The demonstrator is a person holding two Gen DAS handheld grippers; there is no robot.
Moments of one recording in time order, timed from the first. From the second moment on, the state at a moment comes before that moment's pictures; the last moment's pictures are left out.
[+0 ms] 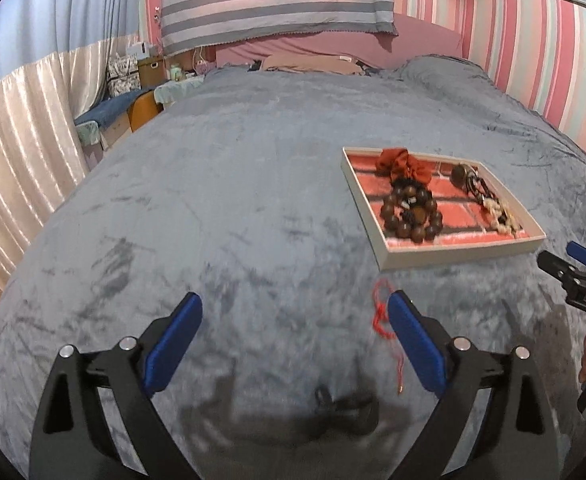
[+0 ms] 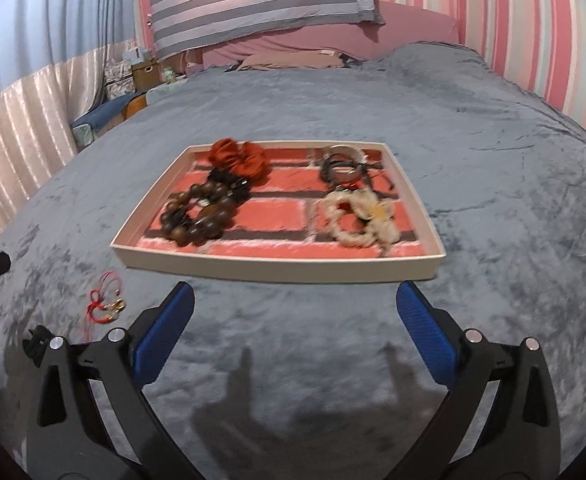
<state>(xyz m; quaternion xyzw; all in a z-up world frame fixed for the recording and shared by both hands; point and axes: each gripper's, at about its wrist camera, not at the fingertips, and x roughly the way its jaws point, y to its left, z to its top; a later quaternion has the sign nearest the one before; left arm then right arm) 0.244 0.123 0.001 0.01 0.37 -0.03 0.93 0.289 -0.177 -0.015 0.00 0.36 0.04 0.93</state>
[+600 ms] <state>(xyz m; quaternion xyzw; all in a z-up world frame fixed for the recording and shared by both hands) 0.219 0.106 -0.052 0.00 0.42 -0.06 0.91 0.284 -0.127 -0.041 -0.03 0.37 0.06 0.93</state>
